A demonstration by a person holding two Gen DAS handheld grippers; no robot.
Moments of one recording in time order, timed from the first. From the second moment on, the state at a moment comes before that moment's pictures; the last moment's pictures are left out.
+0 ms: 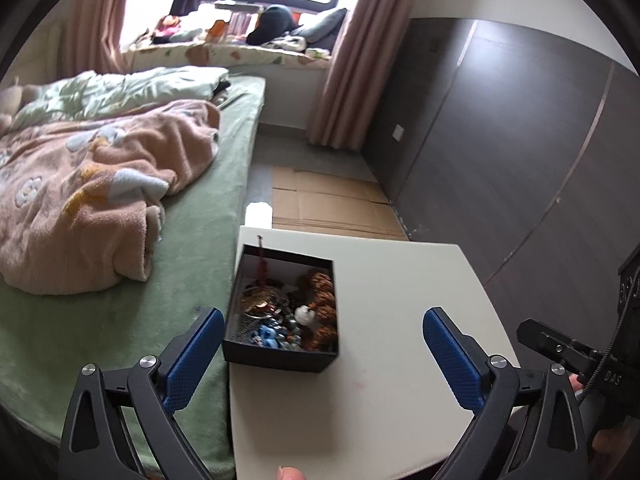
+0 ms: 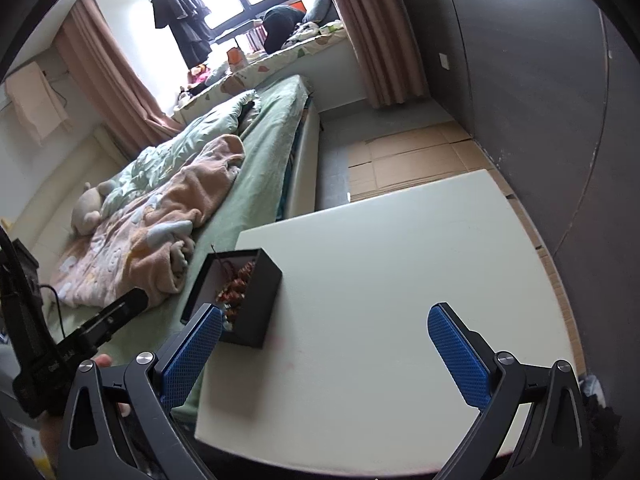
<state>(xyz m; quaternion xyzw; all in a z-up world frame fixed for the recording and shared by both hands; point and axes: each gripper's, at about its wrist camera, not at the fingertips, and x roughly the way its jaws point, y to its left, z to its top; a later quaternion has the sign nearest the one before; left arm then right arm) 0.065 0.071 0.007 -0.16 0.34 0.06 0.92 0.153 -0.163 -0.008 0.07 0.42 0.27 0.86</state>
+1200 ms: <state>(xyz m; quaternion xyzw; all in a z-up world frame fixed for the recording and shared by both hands) 0.028 0.010 0.008 -0.06 0.33 0.05 0.94 0.112 -0.217 -0.012 0.04 0.40 0.25 0.88</state>
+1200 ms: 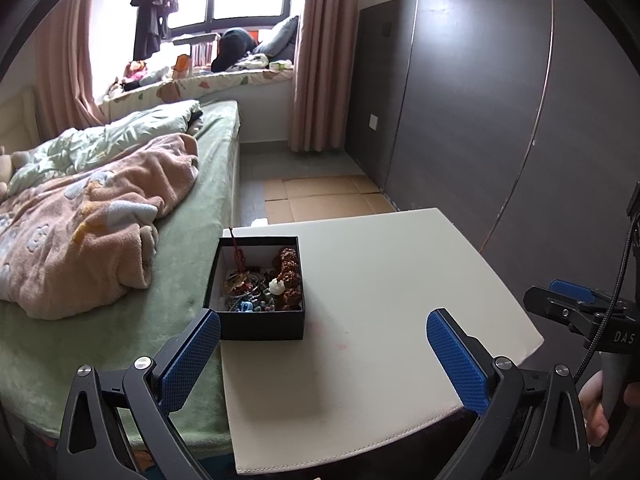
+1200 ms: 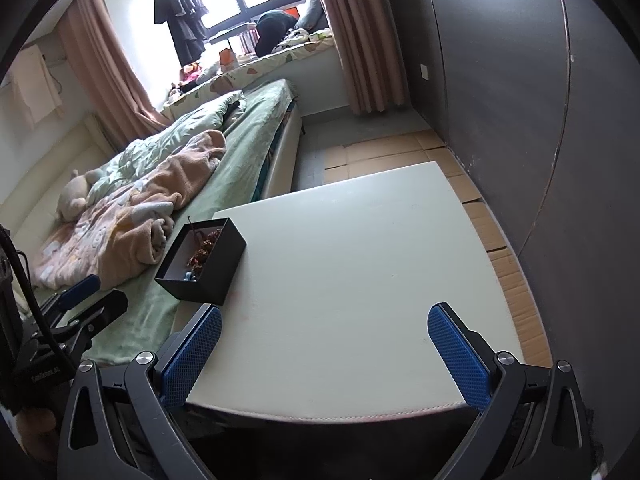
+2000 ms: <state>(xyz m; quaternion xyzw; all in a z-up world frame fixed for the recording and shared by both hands) 0.027 0.011 0.008 -0.06 0.33 0.05 0.94 0.109 -0.217 -0.004 0.03 0.40 0.25 0.88</state>
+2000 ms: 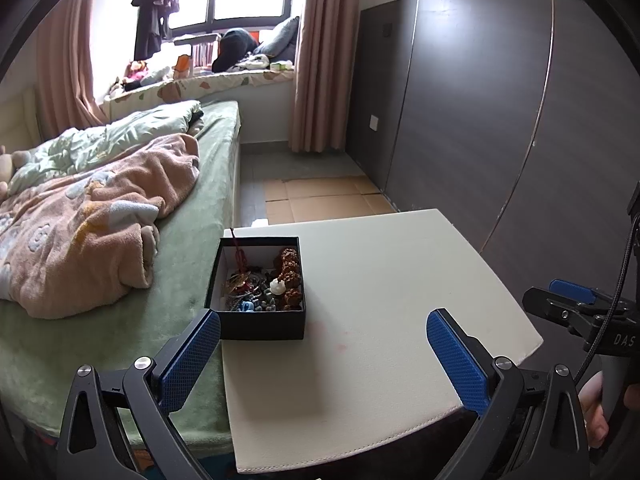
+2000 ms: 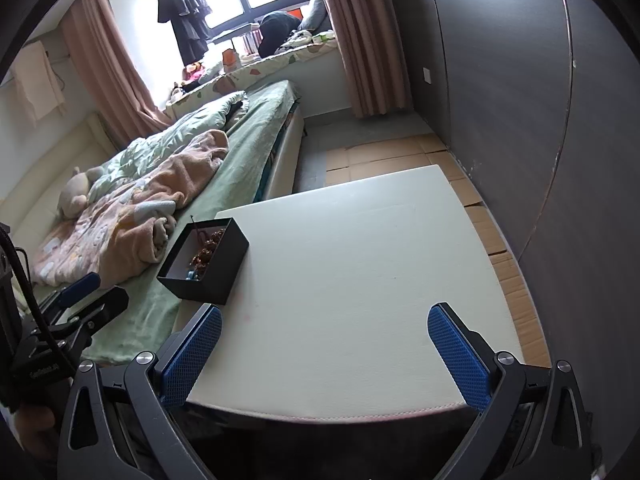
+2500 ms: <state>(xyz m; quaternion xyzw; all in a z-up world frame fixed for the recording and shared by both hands) 0.028 0.010 0.010 -0.06 0.33 0.05 0.94 0.109 -0.217 0.001 0.03 0.40 0.24 0.88</state>
